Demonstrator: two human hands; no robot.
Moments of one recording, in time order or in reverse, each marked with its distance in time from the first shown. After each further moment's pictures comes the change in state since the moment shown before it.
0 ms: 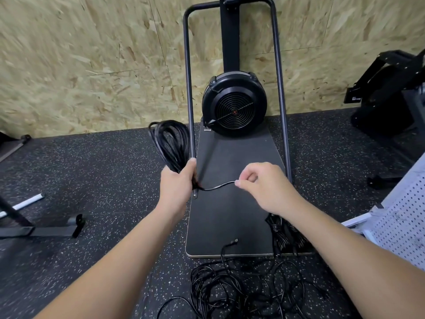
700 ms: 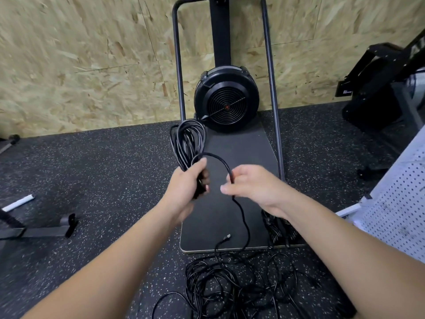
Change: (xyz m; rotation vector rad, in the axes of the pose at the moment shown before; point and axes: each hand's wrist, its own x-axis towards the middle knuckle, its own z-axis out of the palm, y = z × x) left_hand -0.026 0.004 0.033 -0.191 -0.276 -0.230; right_hand -0.009 0.005 0.004 0.639 -0.291 0.227
